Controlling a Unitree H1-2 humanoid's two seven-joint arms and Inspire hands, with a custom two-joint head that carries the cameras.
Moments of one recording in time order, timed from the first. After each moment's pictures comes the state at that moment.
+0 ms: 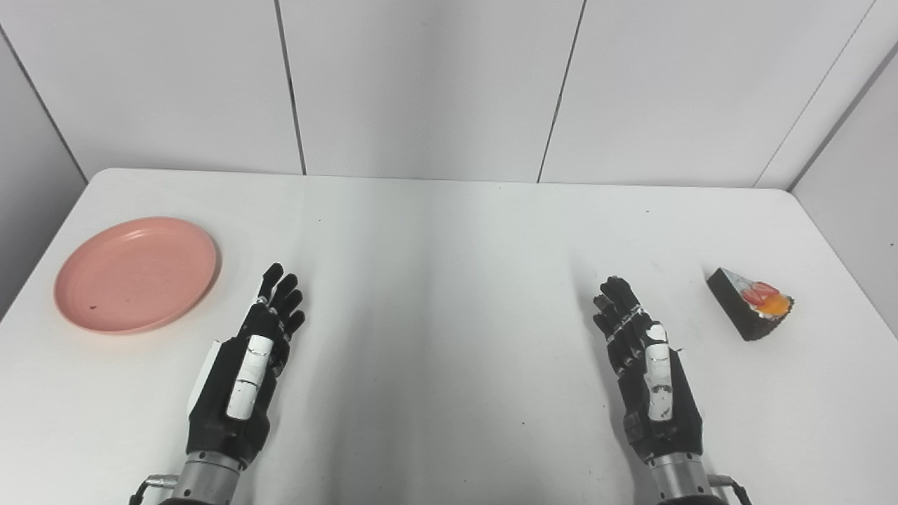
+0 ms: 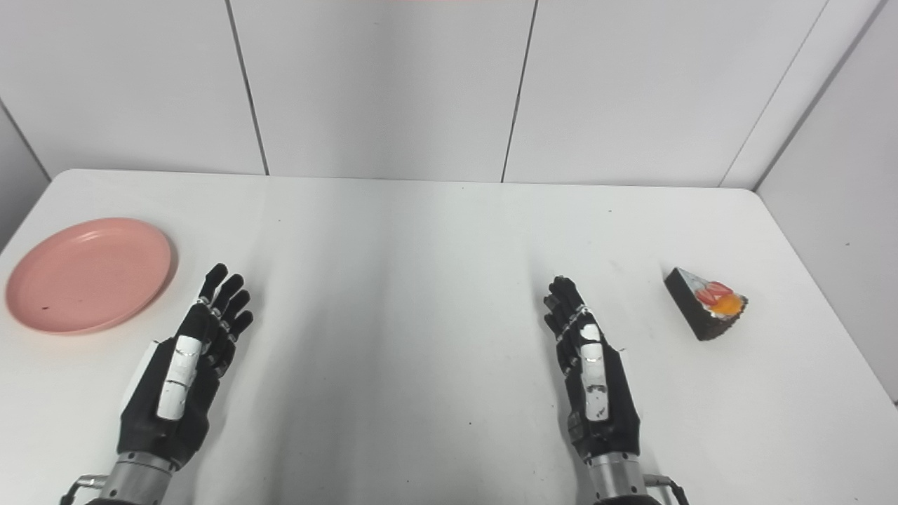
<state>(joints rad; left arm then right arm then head) 0.04 0.05 0.00 -0.36 -0.22 0.14 -0.11 0.00 -0.04 -0.05 -0.15 0.24 -0.09 0.11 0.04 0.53</state>
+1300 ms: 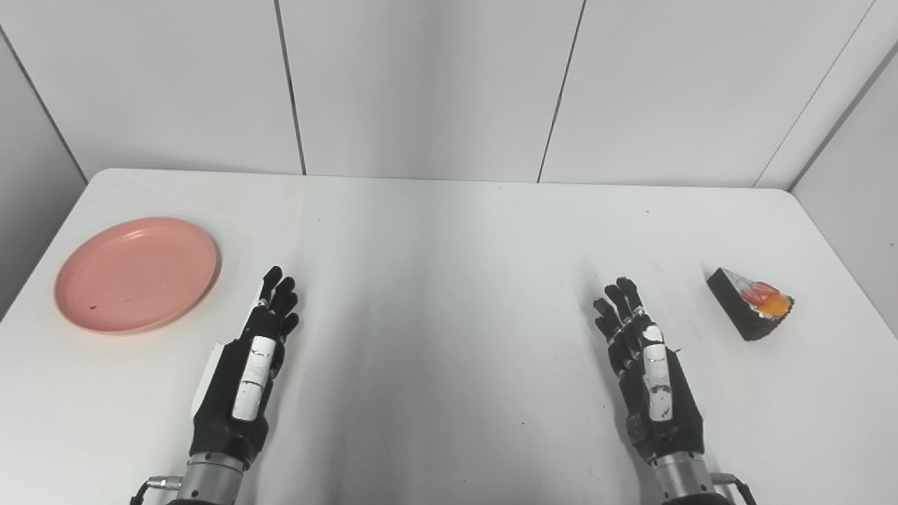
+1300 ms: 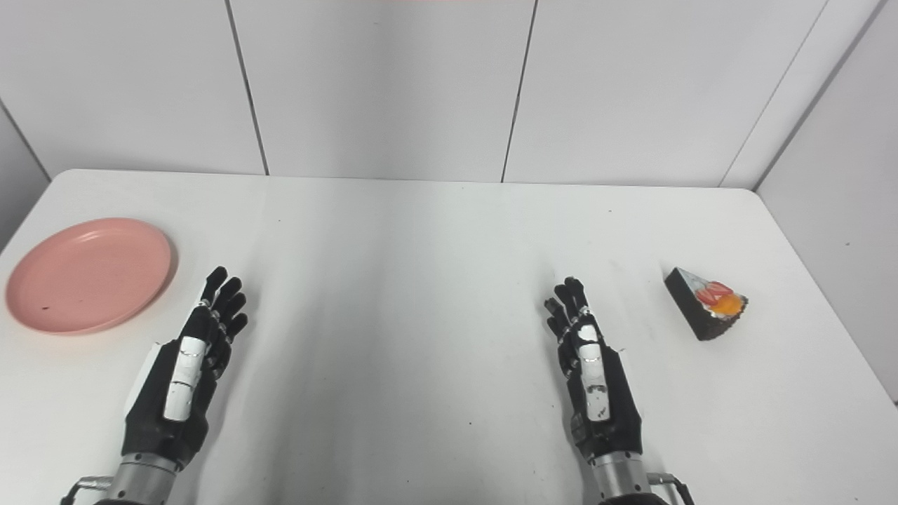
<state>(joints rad) 0.04 0.04 -0.01 -0.34 -0.12 0.11 -0.08 -0.01 -0.07 -0.04 -0.12 0.24 -0.08 0.13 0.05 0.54</state>
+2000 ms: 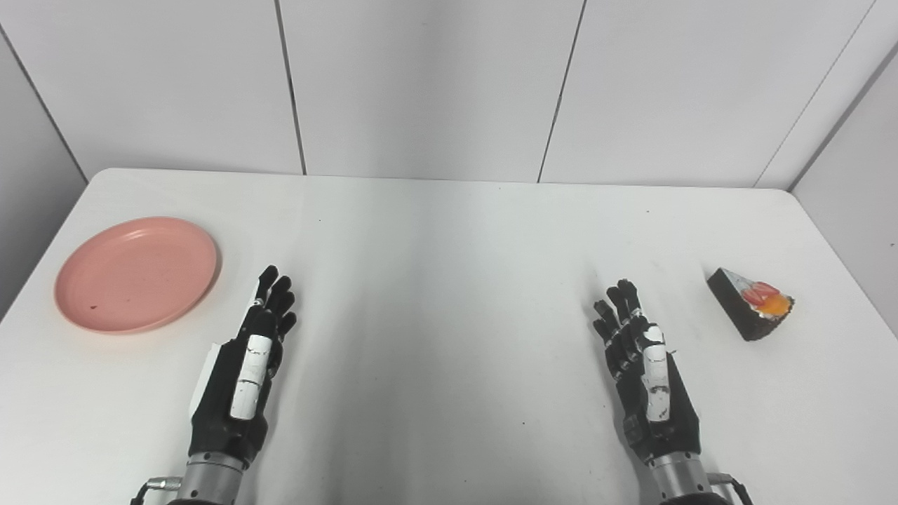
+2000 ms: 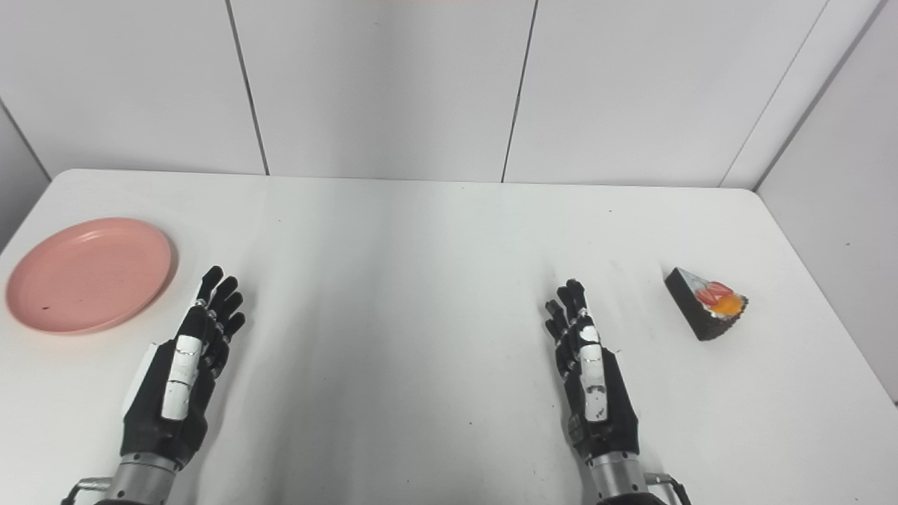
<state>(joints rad) 0.04 0.03 0.00 -0.34 -0.12 0.11 -0.08 -0.01 -0.07 -0.04 -0.11 0.24 -0.08 0.13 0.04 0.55</state>
